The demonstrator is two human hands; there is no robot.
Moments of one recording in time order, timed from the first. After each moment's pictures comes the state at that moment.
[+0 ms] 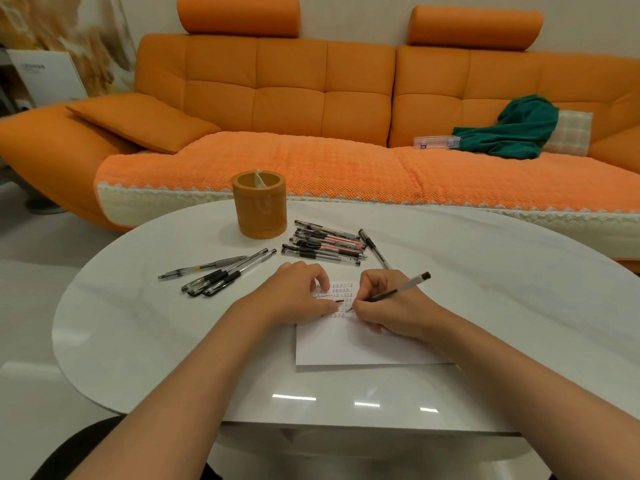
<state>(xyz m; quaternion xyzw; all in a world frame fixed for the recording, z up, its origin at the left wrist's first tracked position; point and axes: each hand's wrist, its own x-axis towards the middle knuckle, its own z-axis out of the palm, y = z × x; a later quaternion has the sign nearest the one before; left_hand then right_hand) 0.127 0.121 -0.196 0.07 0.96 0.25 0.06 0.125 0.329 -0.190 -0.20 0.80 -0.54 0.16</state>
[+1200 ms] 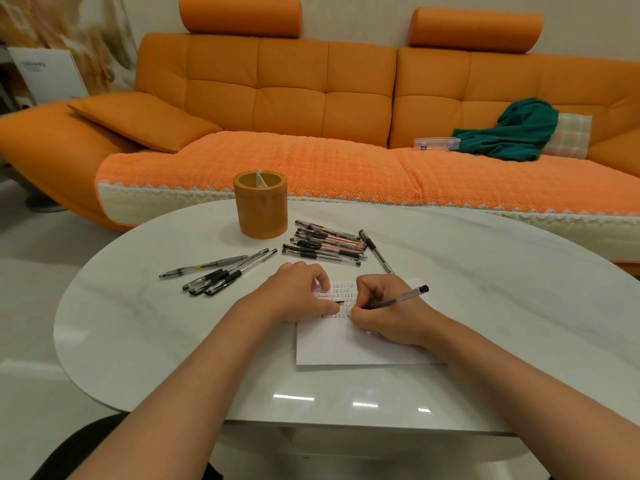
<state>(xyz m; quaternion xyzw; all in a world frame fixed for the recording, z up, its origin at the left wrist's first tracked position) 0.125 0.122 -0.194 0.05 0.96 0.25 0.07 0.127 0.326 -0.196 -0.24 0.84 -0.48 0.11</state>
